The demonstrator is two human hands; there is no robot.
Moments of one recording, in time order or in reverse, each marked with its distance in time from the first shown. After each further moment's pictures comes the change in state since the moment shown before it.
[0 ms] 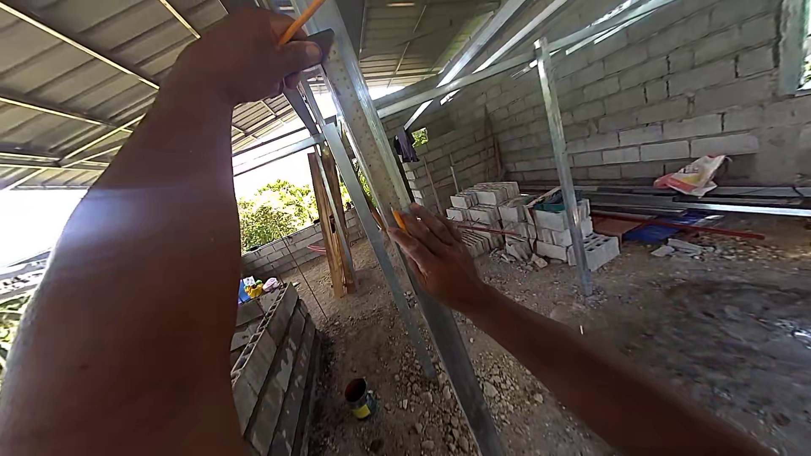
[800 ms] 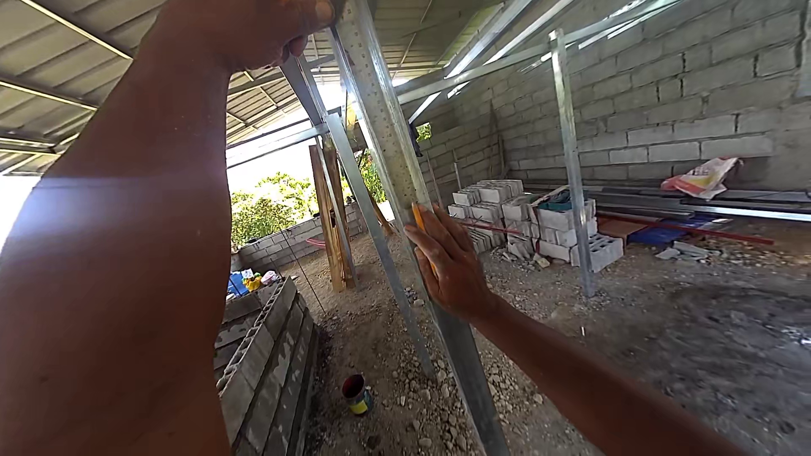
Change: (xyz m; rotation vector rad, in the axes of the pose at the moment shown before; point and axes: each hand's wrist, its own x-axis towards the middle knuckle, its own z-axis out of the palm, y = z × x) left_hand 0.002 -0.008 0.008 -0.137 0.062 0.066; right_hand -0.014 0.001 0.023 0.058 0.041 0.096
